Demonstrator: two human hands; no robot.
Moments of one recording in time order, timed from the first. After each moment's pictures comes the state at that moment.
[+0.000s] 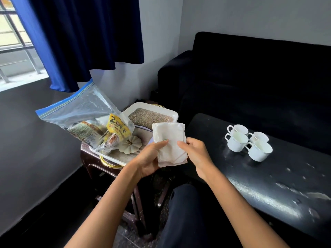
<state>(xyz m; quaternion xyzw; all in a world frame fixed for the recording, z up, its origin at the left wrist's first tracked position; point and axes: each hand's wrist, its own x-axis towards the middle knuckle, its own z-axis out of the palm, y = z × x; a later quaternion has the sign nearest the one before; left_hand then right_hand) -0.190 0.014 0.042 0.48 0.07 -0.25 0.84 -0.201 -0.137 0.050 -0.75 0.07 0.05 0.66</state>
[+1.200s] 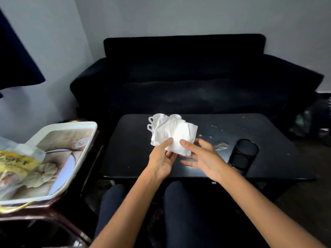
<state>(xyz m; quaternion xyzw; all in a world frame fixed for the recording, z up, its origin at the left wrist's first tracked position) -0.276 -0.241 0.049 0.38 0.12 -0.33 0.86 -0.348 -0.357 0.058 -0.57 0.20 -0.06 0.79</state>
